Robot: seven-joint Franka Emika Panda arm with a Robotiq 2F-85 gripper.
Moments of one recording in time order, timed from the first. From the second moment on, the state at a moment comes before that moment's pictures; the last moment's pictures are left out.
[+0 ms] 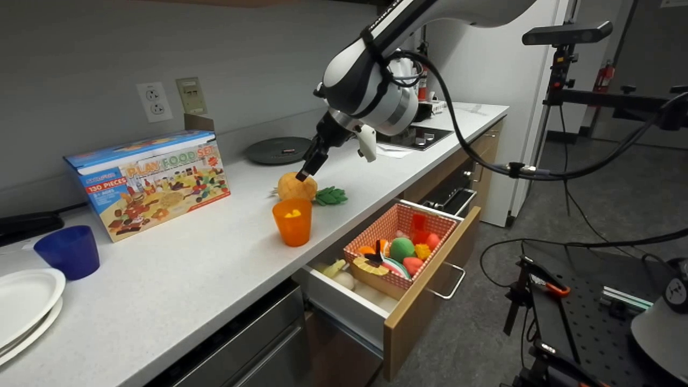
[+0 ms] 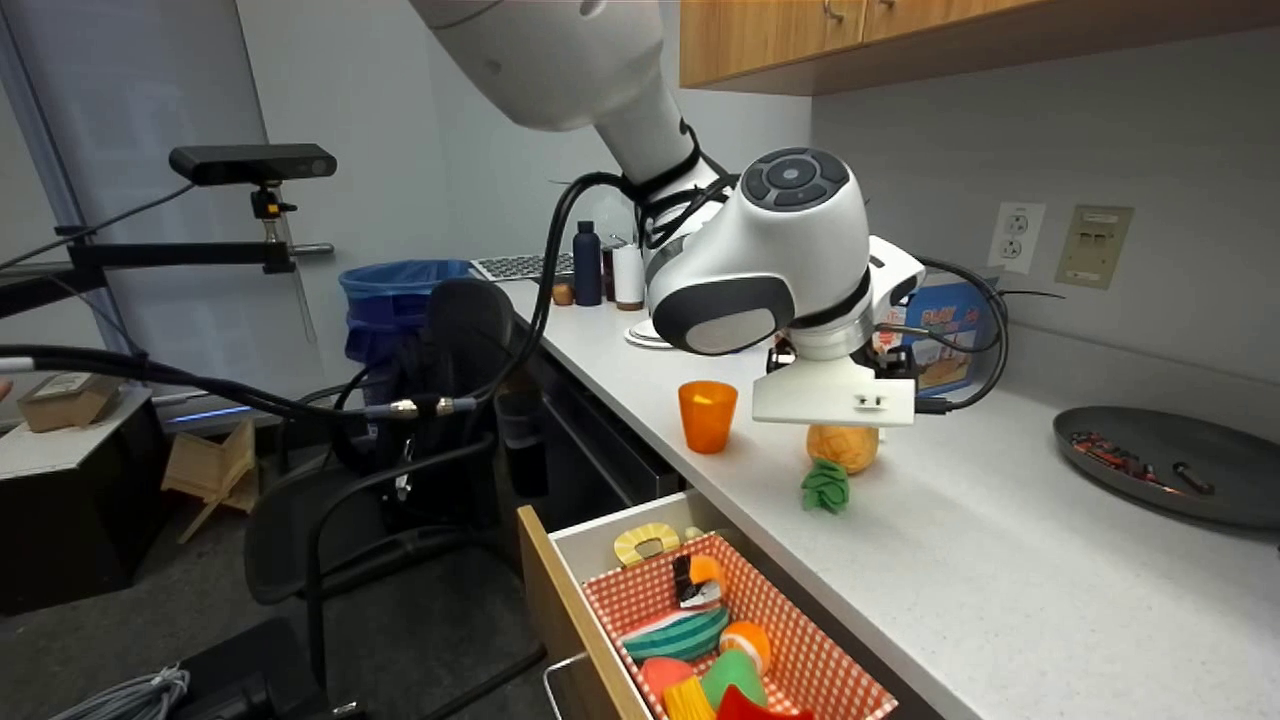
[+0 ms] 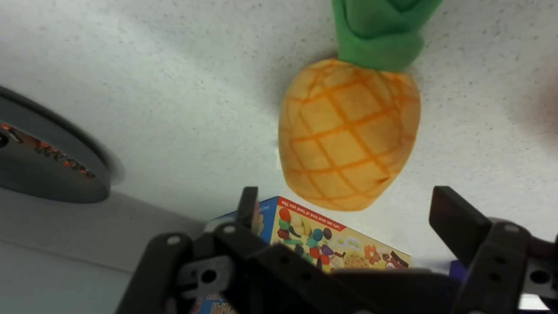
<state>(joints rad) -0.54 0.47 0.48 -1.99 0.60 3.11 -1.20</state>
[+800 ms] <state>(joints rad) -0.35 0.63 0.26 -1.75 0.53 2.98 -1.08</state>
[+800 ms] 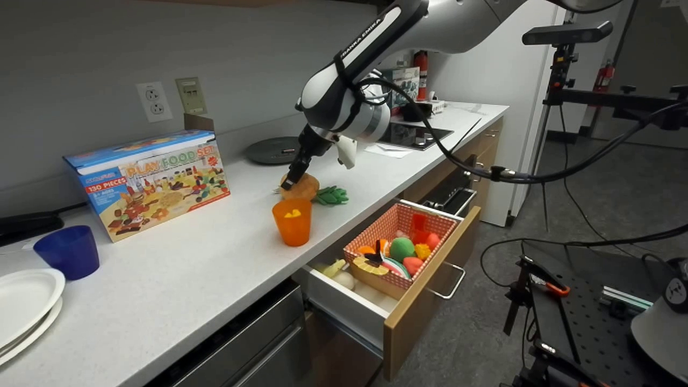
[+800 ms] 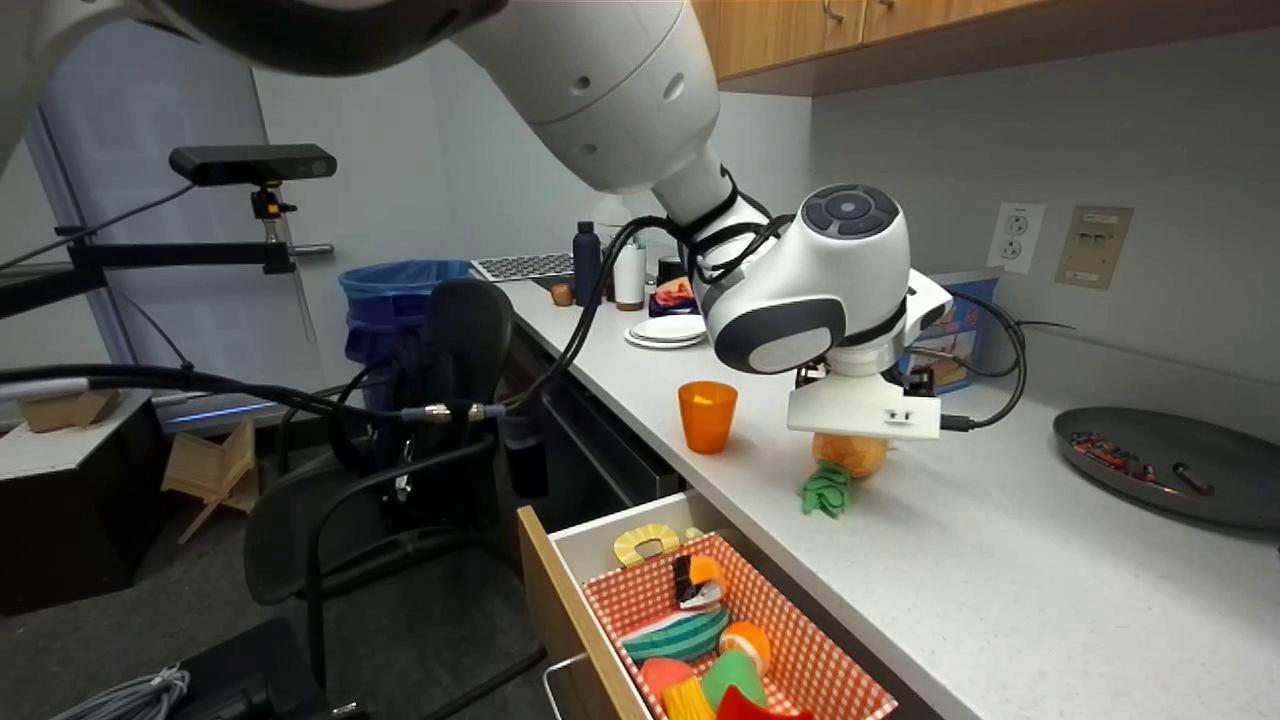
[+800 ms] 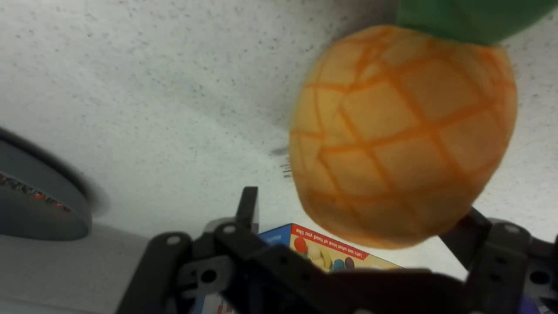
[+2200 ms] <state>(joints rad) -0.05 0.26 -0.02 -2.24 0.51 3.02 -0.77</state>
